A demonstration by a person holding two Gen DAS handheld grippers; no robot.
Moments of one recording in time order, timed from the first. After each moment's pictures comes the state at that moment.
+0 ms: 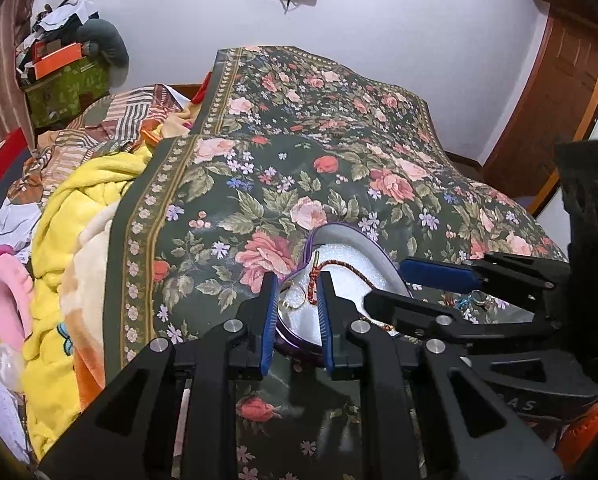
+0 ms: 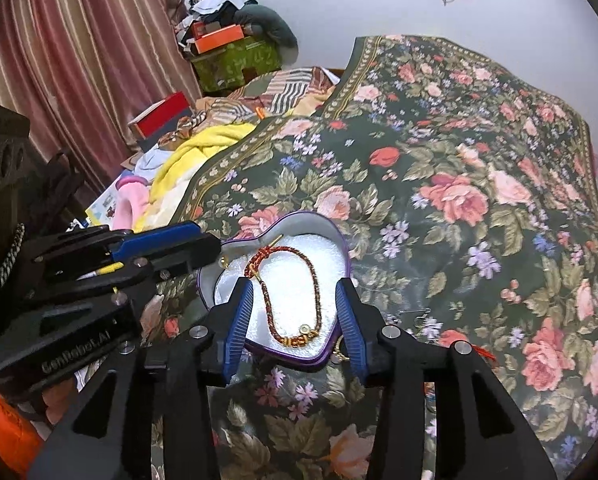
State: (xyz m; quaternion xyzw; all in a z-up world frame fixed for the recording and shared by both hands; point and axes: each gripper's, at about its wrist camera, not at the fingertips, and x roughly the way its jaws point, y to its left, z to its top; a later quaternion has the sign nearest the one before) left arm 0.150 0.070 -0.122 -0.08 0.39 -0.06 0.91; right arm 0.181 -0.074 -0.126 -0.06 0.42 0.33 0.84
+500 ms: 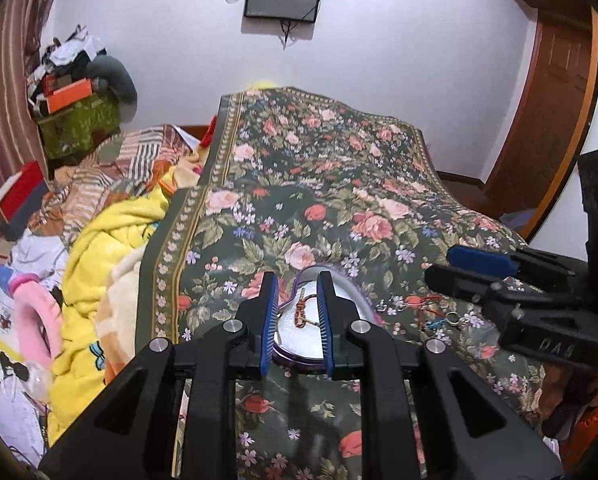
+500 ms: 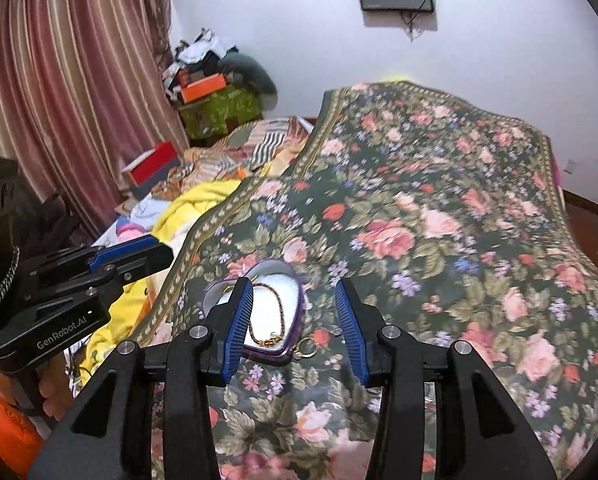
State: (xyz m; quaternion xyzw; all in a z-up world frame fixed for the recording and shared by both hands) left arm 0.120 0.056 -0.067 -0.05 0.34 -0.05 0.94; right arm 0.162 -0.125 -0.070 -0.02 0.36 0.30 0.88
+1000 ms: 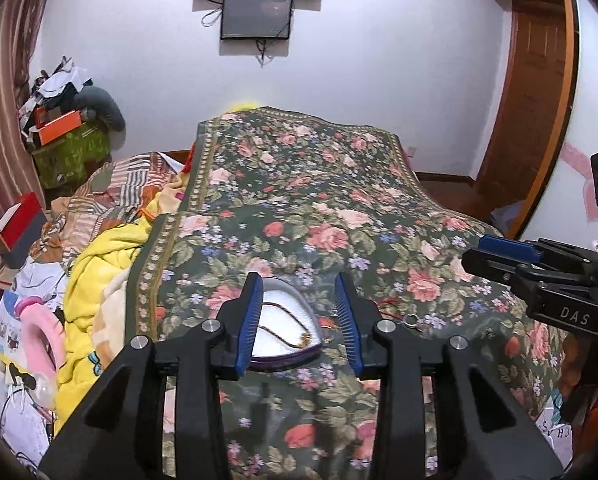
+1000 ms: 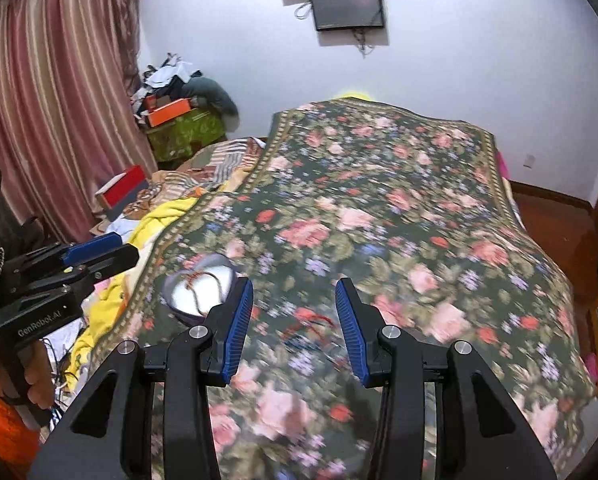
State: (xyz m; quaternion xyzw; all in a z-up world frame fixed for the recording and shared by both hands) left arm 0.096 0.002 -0.042 -0.02 0.32 -0.06 0.95; right arm 0.138 -0.205 -0.056 0.00 0.34 0.24 0.91
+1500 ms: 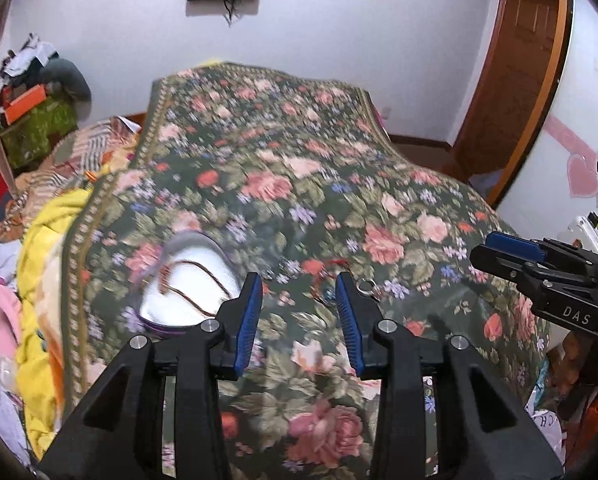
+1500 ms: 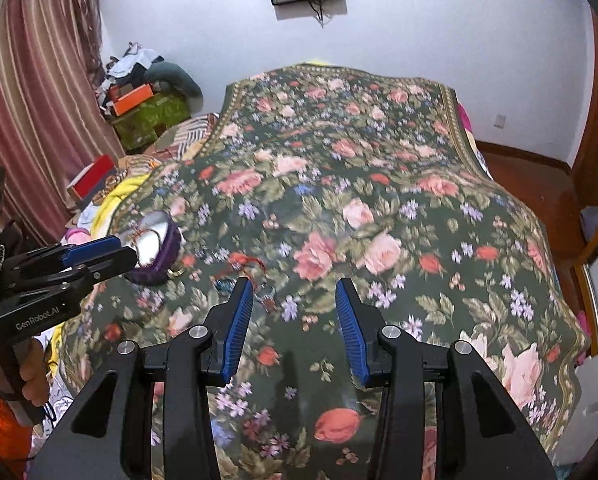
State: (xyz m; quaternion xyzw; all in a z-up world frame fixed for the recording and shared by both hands) left arm 0.117 -0.055 -0.088 -0.03 0.39 -0.11 0.91; right arm 0.136 -0.259 -0.095 0.01 0.39 0.19 0.90
